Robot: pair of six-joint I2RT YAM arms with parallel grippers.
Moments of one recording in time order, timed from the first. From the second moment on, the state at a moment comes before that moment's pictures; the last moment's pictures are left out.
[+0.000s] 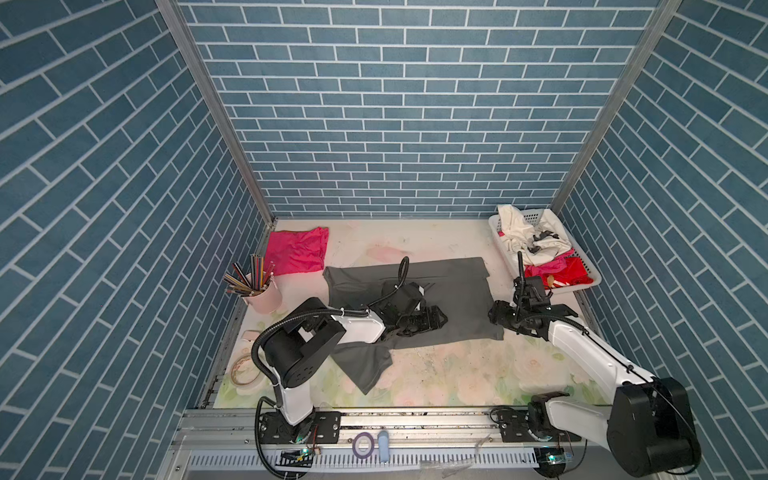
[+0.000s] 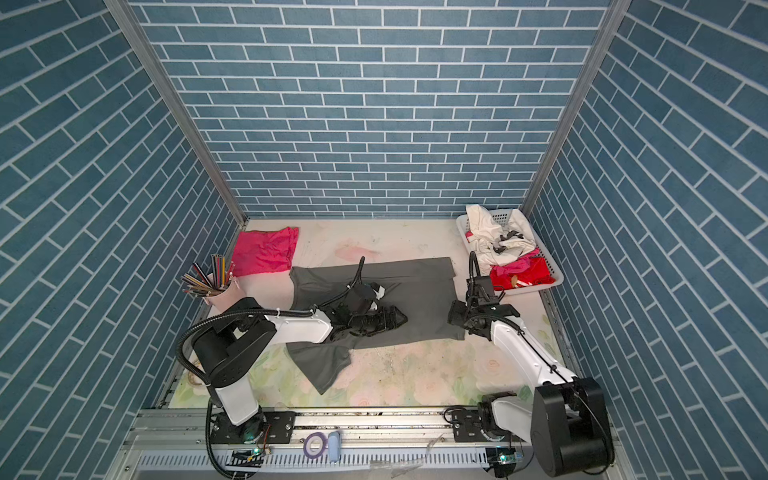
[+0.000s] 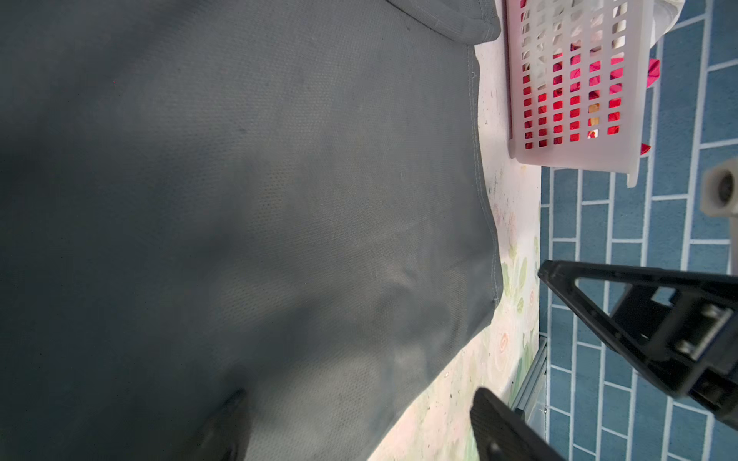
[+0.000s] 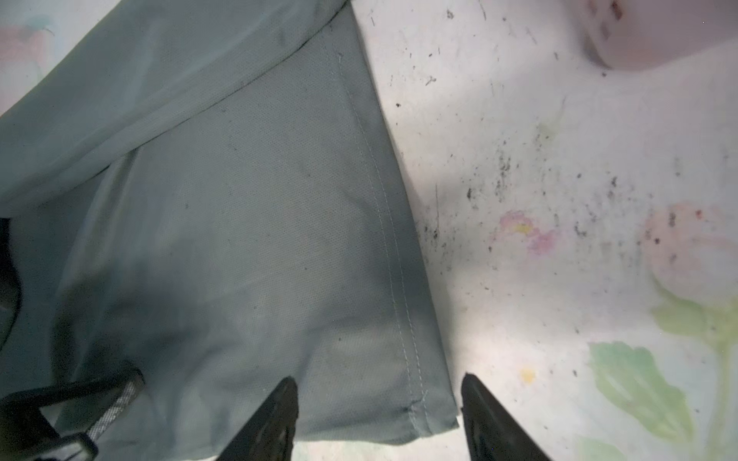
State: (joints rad) left arm -0.83 1.81 0.86 0.23 0.29 -0.99; right arm 0.23 1.14 0.65 -0.54 -0.10 0.47
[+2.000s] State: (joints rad) left arm -0.80 1.75 0.83 0.18 0.27 -0.96; right arm 0.34 0.81 0.12 -0.04 -0.18 1.56
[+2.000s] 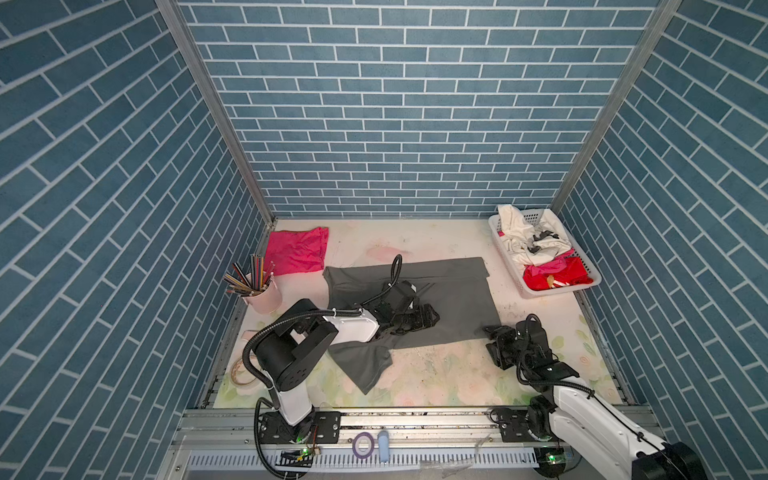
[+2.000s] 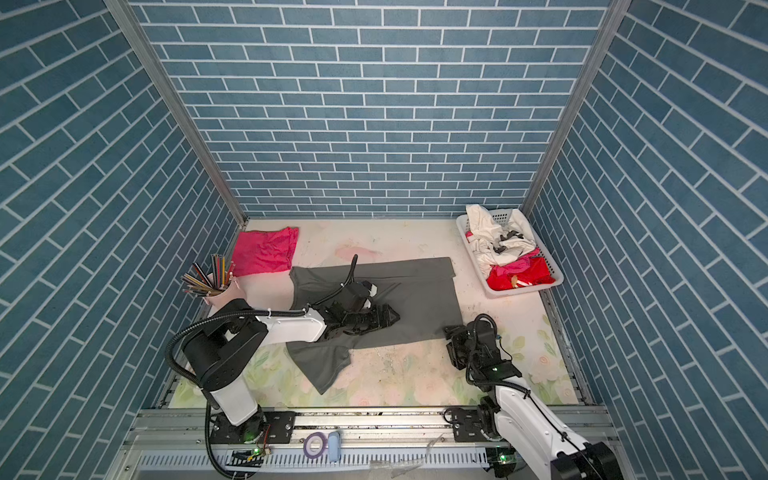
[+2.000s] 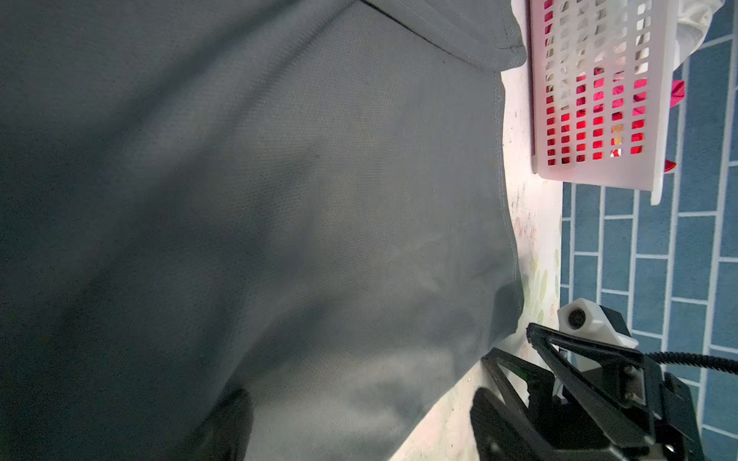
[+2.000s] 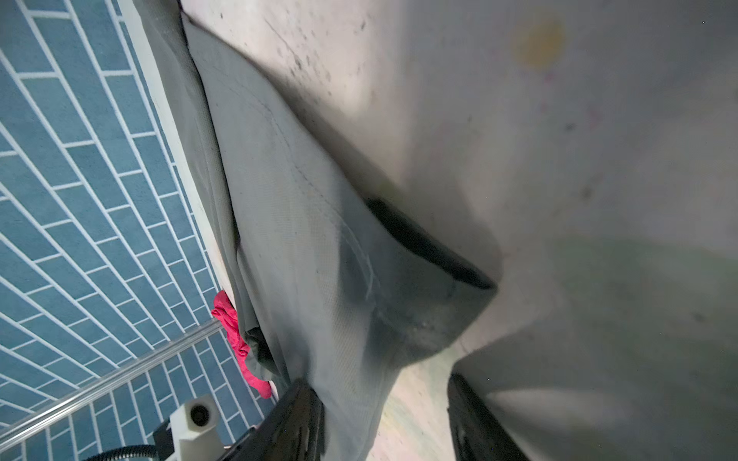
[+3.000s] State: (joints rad) left arm -0.73 1.61 0.81 0.00 0.18 -0.95; right arm 0.19 0.91 0.12 0.02 -0.12 1.43
